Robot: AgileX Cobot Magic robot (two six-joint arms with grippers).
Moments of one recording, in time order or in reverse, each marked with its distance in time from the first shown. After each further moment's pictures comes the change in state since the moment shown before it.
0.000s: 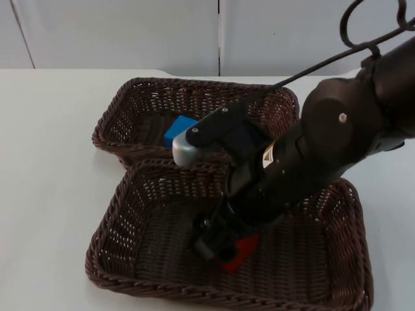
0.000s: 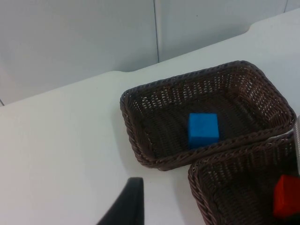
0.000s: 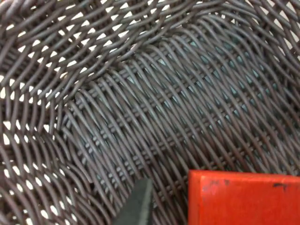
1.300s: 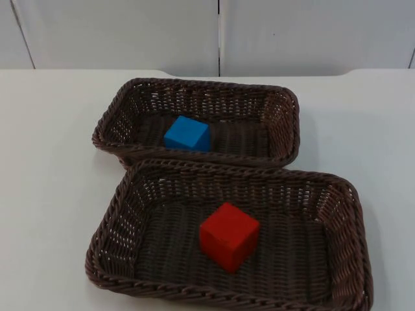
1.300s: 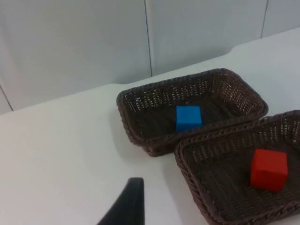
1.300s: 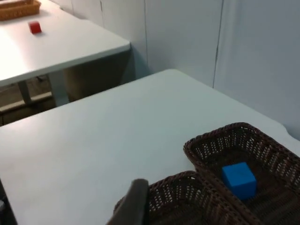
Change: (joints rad) right arm 0.001 -1.422 0.405 0.000 0.248 0.055; left arm 0.000 -0.625 0.175 -0.015 0.284 -0.013
